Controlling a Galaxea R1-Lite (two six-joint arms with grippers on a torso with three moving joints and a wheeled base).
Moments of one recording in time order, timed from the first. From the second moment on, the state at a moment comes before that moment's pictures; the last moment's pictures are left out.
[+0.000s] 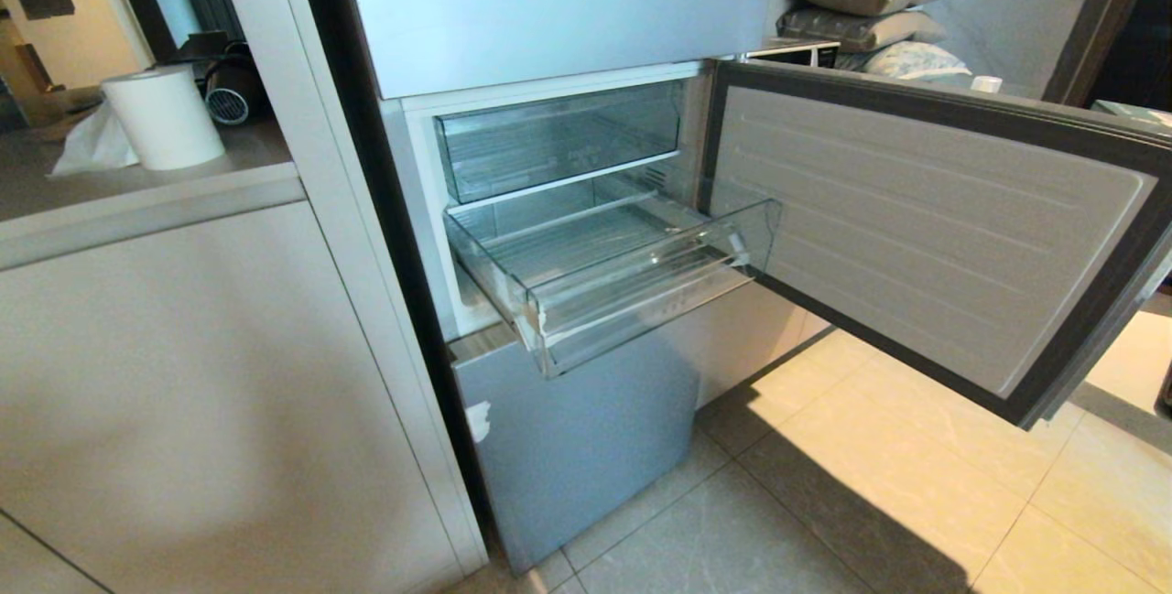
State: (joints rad) left arm 0.00 0.00 0.00 0.00 0.00 0.01; right arm -1.06 2.52 -1.53 -0.97 0.02 0.16
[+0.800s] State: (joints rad) left arm 0.00 0.00 0.00 0.00 0.00 0.01; right arm -1.06 2.57 -1.62 -0.87 0.05 0.17
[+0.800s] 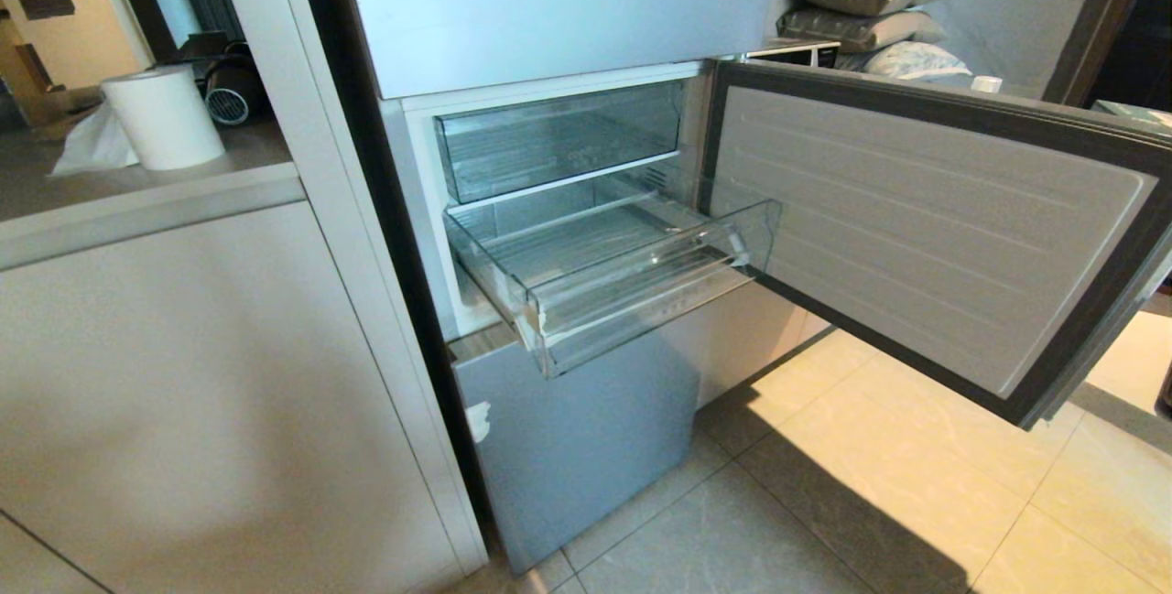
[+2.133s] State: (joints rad) left arm 0.00 0.00 0.00 0.00 0.00 0.01; right arm -1.12 1.74 -0.99 -0.86 0.07 0.16
